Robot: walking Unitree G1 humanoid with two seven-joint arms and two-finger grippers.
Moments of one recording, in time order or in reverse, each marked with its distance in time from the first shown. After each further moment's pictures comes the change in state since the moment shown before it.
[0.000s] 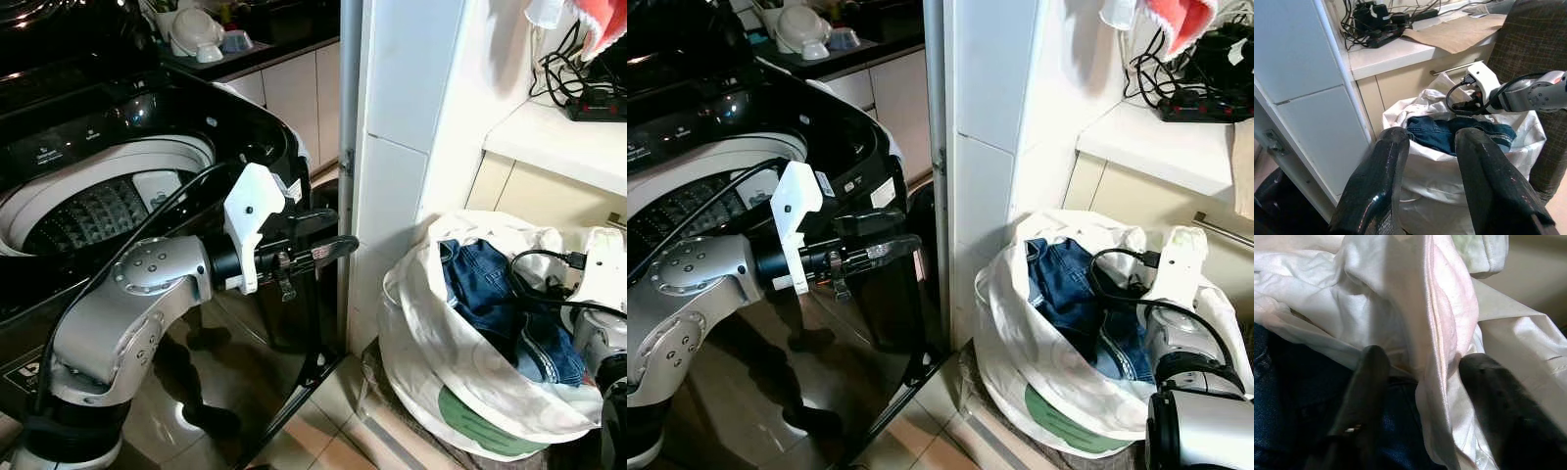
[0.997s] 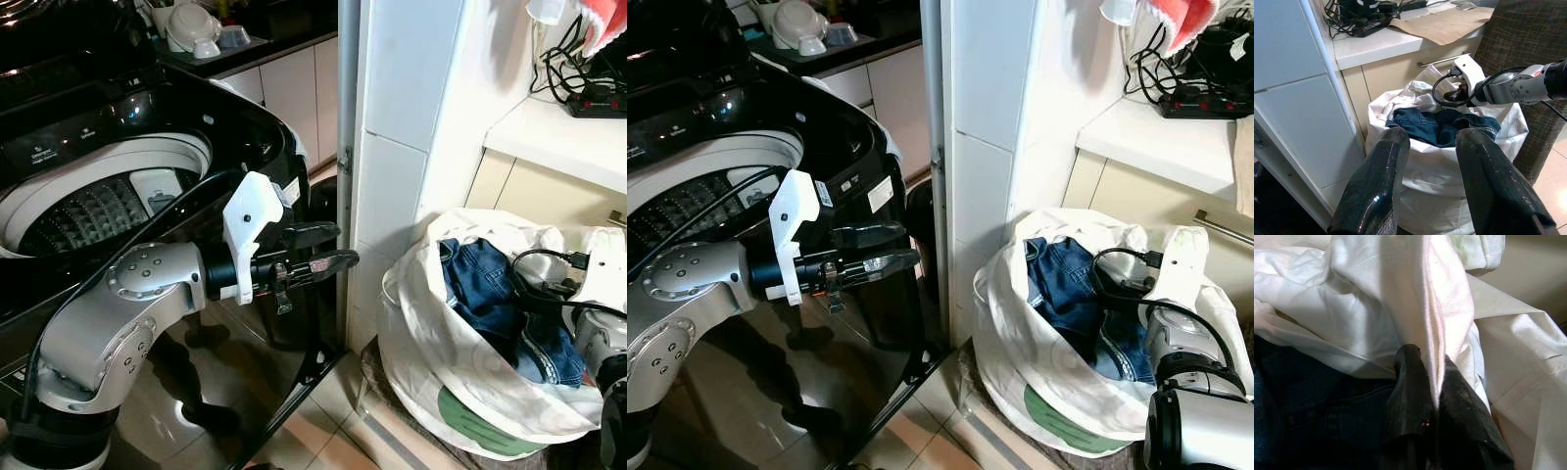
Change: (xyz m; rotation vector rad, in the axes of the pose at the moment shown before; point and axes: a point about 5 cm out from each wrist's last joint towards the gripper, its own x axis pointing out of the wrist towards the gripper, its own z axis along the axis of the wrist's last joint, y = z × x) left arm -0.005 -0.006 -0.002 -0.030 0.030 -0.051; right arm 0.000 -0.003 0.000 0.015 -0.001 -0.009
